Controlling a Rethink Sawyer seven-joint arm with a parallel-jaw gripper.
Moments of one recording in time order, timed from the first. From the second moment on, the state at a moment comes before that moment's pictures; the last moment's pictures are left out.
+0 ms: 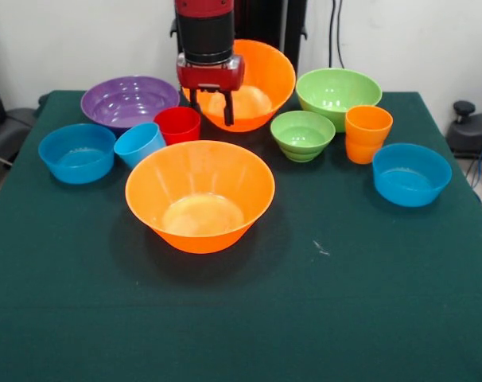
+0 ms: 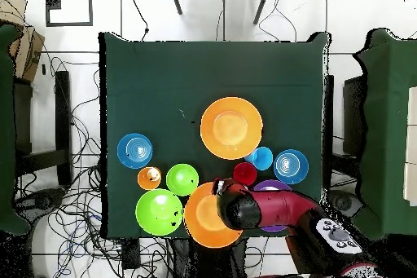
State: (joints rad) arm -0.65 -0.60 0.20 2.05 -0.57 0.13 2.00
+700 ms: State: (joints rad) arm -0.76 -0.74 0.31 2.08 -0.57 0.21 2.00
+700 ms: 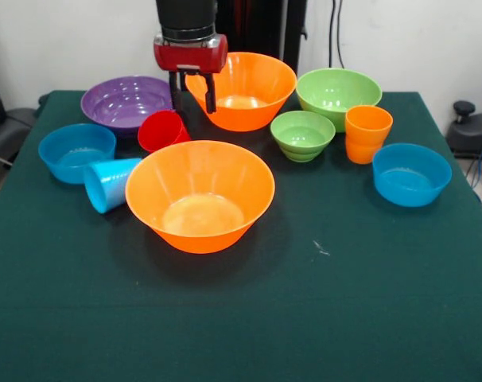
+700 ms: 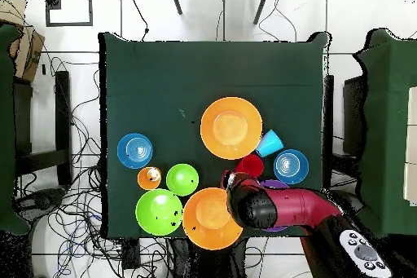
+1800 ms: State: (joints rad) arm -0.76 -0.74 0.35 2.08 -0.57 0.22 2.00
